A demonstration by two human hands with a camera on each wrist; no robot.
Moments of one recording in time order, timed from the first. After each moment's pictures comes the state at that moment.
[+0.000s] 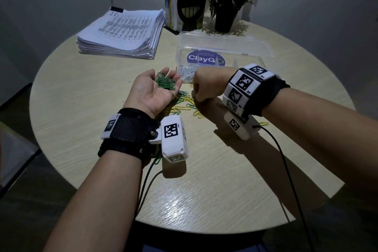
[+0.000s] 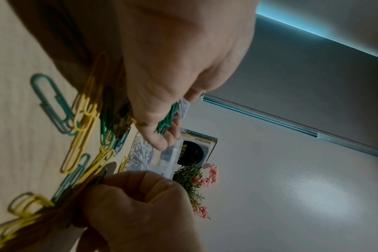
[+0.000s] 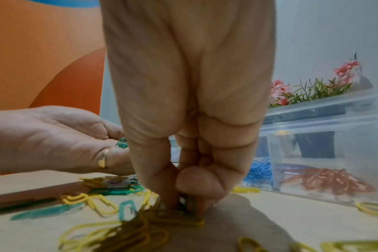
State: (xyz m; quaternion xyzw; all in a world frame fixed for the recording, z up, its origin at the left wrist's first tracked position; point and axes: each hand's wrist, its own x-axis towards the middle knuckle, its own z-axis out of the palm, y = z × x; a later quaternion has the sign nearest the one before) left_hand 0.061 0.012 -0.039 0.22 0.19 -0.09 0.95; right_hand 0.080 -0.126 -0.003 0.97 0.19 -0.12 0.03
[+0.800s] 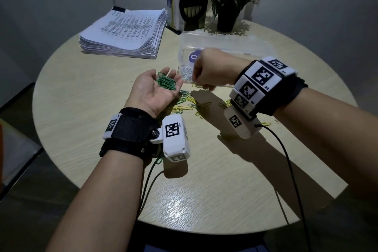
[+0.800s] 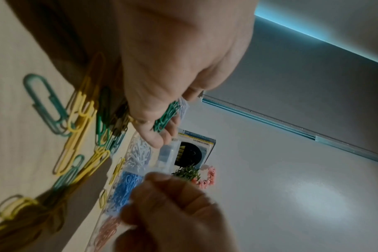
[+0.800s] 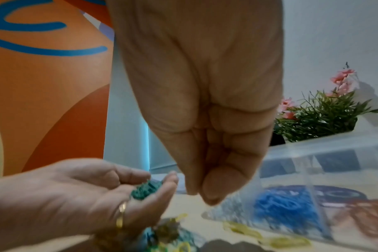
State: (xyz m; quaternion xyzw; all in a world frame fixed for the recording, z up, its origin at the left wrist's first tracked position) left_hand 0.062 0.015 -0.040 0.23 0.20 -0.10 0.95; right_hand 0.076 -0.128 0.023 0.97 0.16 -0.10 -0.15
